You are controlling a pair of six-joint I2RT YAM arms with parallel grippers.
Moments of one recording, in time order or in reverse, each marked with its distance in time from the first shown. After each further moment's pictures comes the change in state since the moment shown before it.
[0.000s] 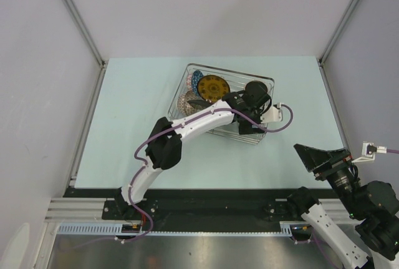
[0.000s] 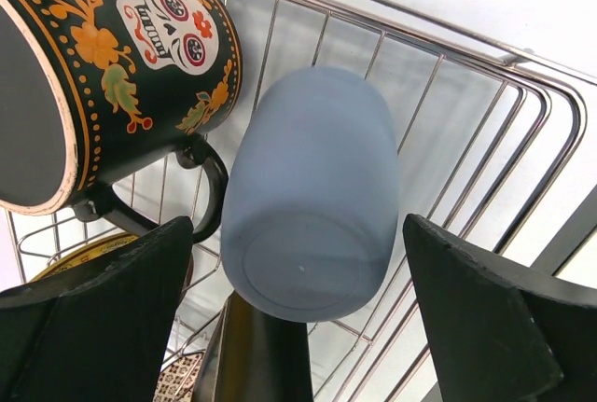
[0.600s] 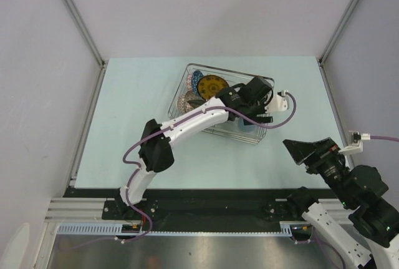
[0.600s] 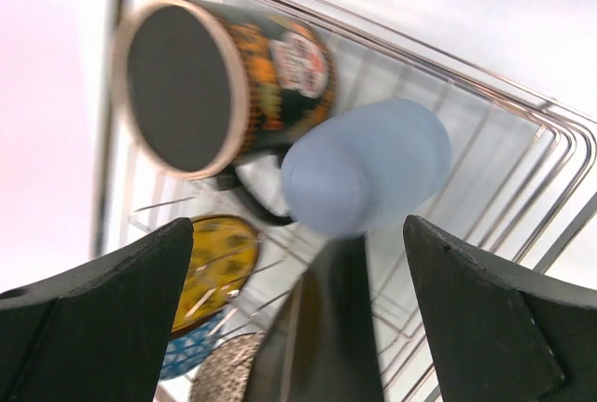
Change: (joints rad) left arm -0.015 -0.089 0.026 0.075 -0.083 0.000; right arm 0.000 0.096 0.000 0.001 -0.026 -0.039
